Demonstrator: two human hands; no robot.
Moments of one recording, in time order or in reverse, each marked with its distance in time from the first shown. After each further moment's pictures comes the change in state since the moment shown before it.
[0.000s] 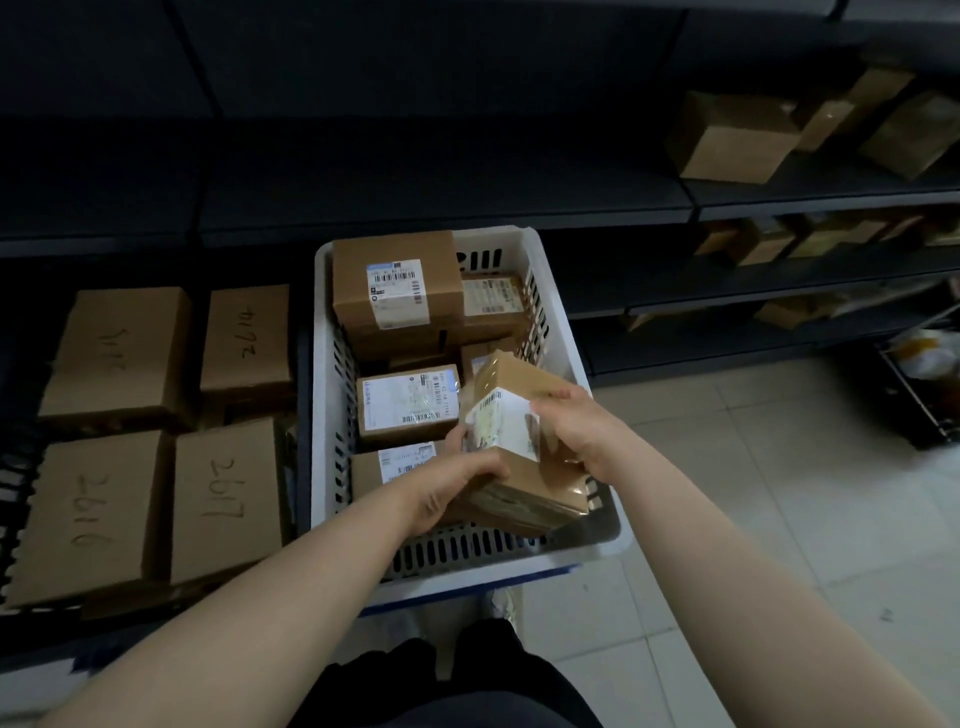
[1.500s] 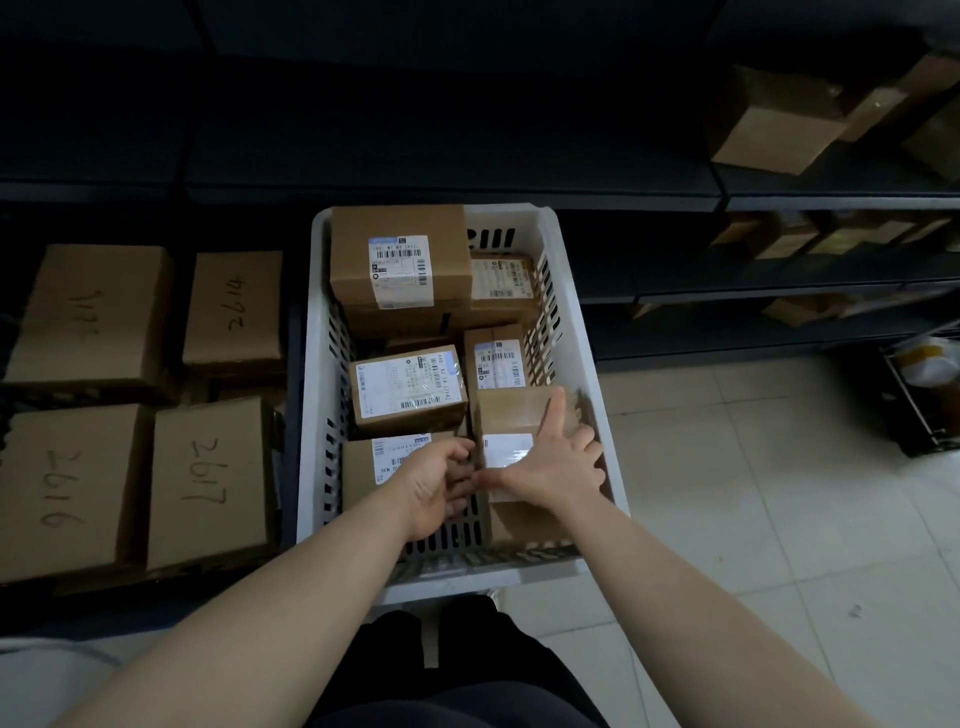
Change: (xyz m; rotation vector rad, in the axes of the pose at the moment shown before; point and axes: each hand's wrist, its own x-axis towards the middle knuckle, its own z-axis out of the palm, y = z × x) left_hand 0.026 -0.017 -0.009 -0.364 0.236 -0.165; right_hand 0.015 0.027 0.048 -0.678 0.184 0.045
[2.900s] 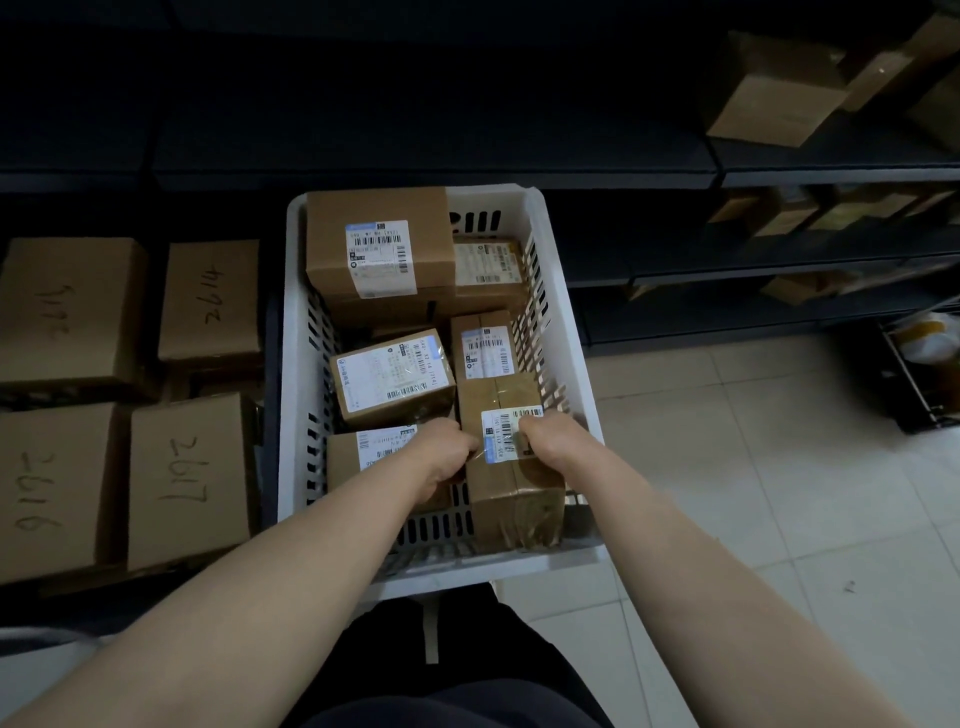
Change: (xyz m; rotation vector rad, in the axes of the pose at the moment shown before) left_hand 0.014 0.021 0.030 0.556 0.085 0.122; right_hand 0.035 0.014 -0.022 0.472 -0.270 0.039
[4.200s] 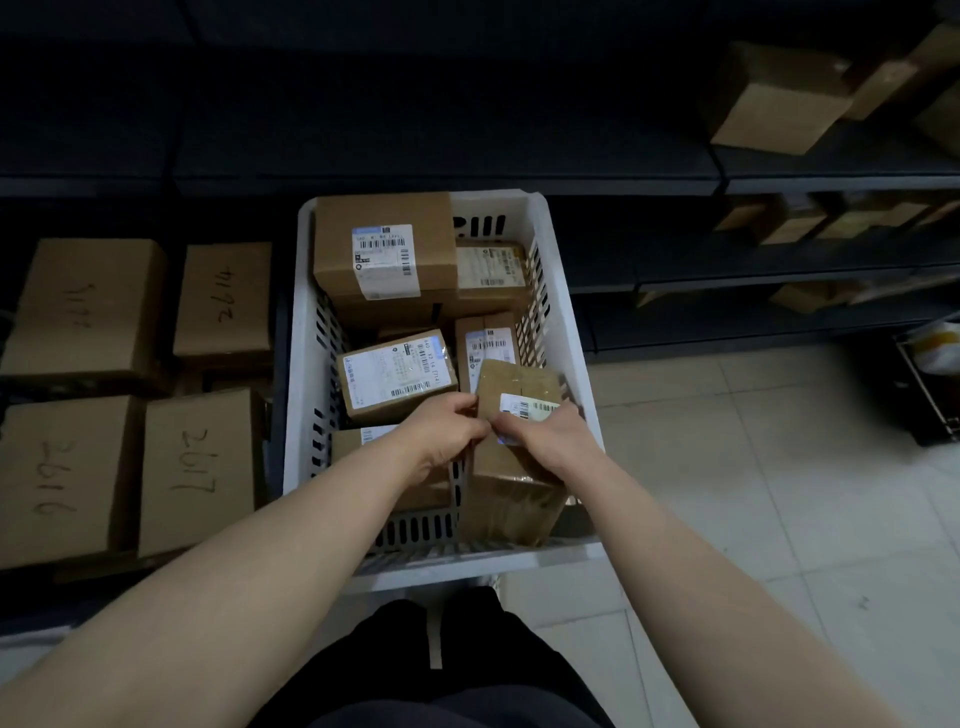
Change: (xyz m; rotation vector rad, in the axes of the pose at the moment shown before) left_hand -0.012 0.013 -0.011 0.029 -0.070 0.194; right_hand -0.007 0.009 0.001 0.073 0.138 -0.127
